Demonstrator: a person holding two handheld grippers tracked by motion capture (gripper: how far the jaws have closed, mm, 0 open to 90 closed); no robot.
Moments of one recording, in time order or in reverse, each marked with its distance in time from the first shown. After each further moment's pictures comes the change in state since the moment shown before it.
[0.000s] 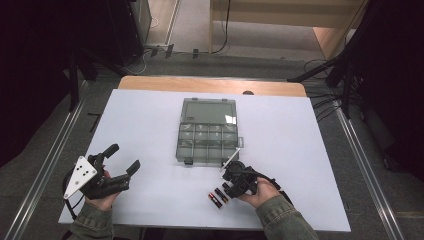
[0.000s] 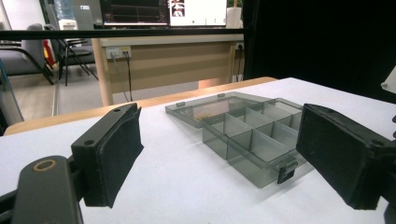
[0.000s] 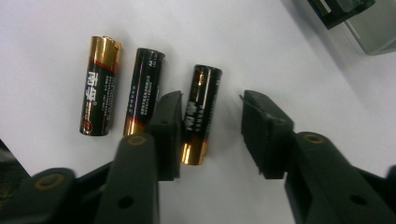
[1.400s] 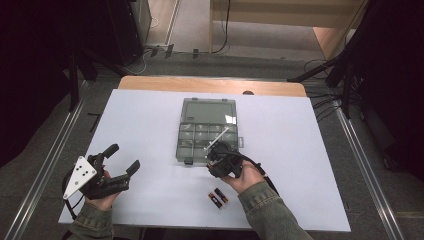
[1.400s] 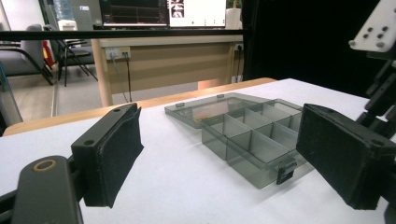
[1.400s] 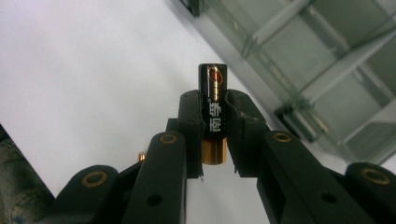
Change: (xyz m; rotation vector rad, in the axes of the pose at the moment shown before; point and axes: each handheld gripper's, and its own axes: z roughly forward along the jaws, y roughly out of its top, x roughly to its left) left arm 0.000 0.000 -0.001 -0.001 -0.003 -0.001; right arm 0.004 0.056 -0.029 -0.118 0.018 0.068
